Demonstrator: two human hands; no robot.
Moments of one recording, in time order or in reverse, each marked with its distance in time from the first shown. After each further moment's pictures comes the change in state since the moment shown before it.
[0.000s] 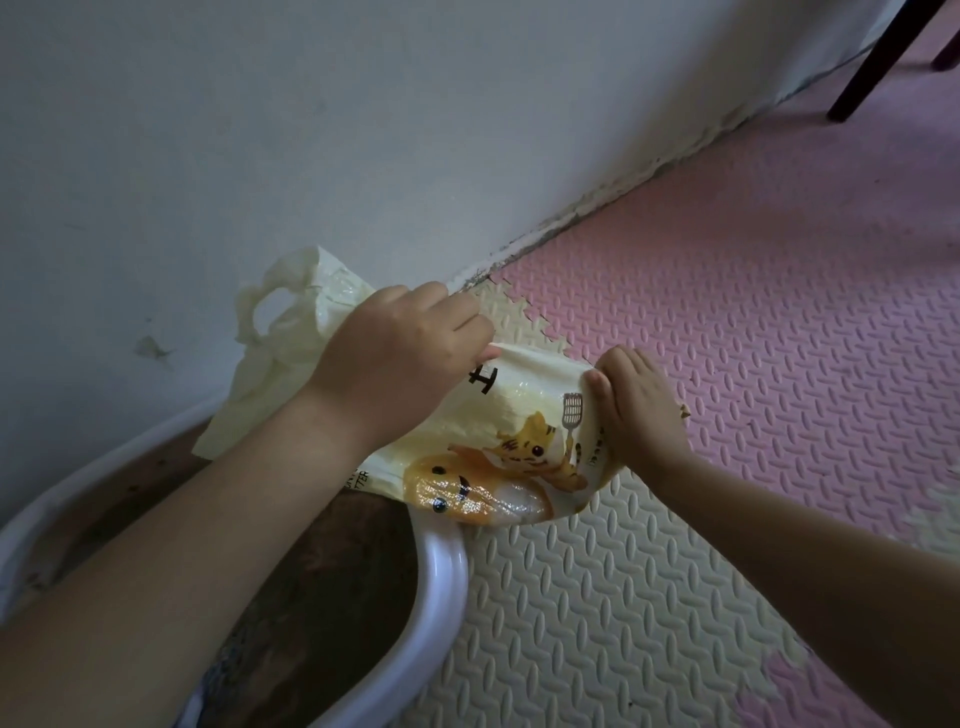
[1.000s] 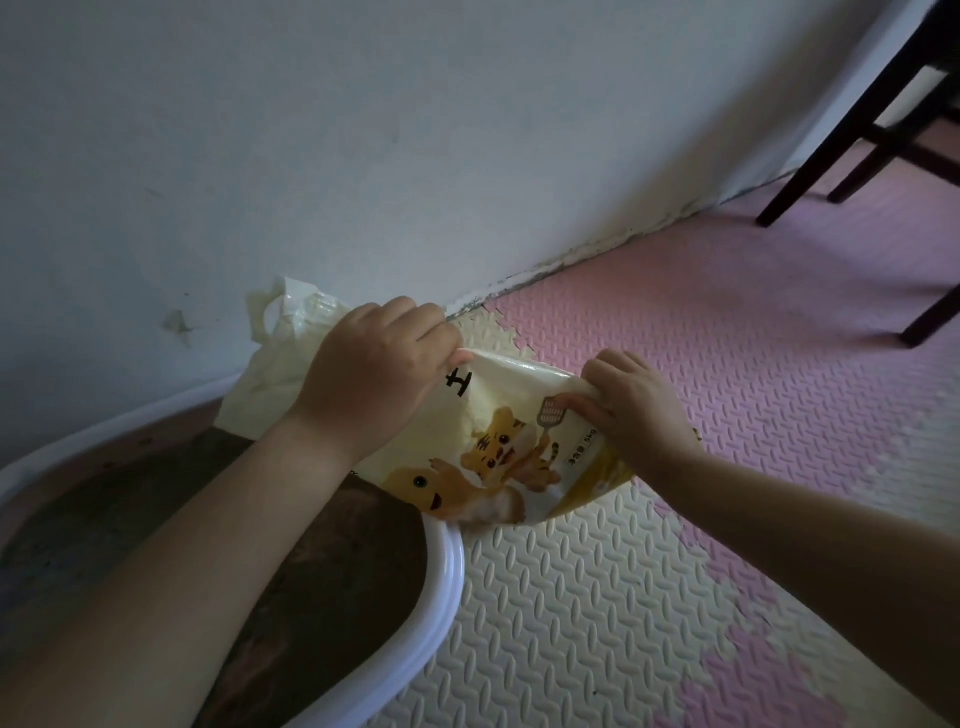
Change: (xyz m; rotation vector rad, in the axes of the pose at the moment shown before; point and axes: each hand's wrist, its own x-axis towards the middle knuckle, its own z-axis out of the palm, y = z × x) left_hand -0.060 -0.018 -0.020 -0.090 0.213 -0.242; right_hand 0.011 -0.088 -0.064 -0.262 -0.201 -0.177
